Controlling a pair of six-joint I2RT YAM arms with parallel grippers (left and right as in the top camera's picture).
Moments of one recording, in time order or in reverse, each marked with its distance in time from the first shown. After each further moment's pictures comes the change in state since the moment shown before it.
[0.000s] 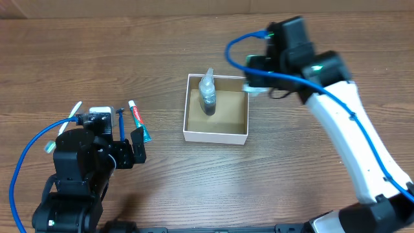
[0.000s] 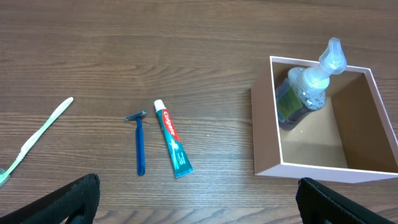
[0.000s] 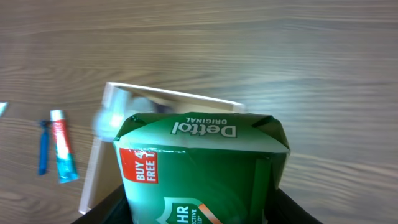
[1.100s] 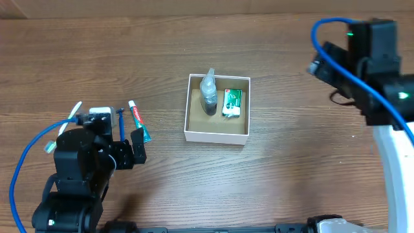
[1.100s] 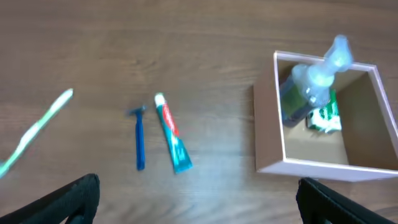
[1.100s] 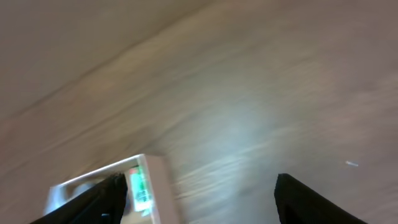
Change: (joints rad) left arm 0.000 0.002 0.003 -0.024 -0.005 -0.021; right arm -0.297 -0.244 0.056 -0.213 0.229 0.182
